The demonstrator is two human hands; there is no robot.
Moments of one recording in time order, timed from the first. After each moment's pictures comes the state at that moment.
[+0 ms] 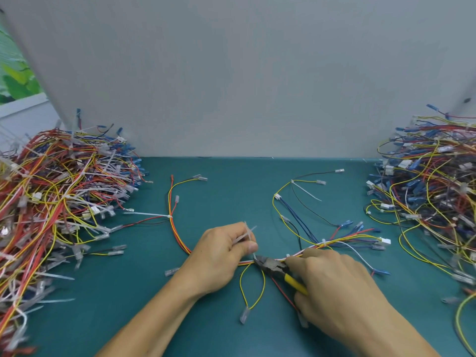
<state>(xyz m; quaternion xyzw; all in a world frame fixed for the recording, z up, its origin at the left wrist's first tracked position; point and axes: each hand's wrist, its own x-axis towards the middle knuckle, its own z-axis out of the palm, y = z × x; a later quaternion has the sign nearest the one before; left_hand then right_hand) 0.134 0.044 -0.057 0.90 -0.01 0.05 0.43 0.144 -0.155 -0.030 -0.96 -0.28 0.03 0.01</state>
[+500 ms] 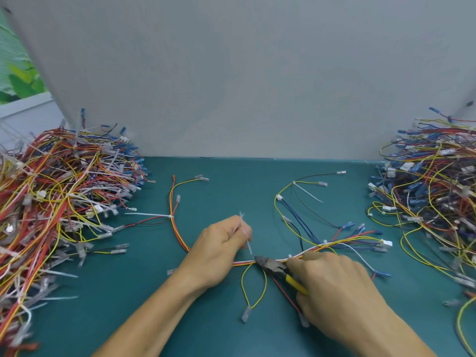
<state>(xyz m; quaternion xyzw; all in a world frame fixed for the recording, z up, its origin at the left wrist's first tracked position) 0.132 0.046 -0.054 0.86 0.04 0.07 0.51 0.144 -0.153 -0.030 -0.96 -0.29 0.05 -0.04</state>
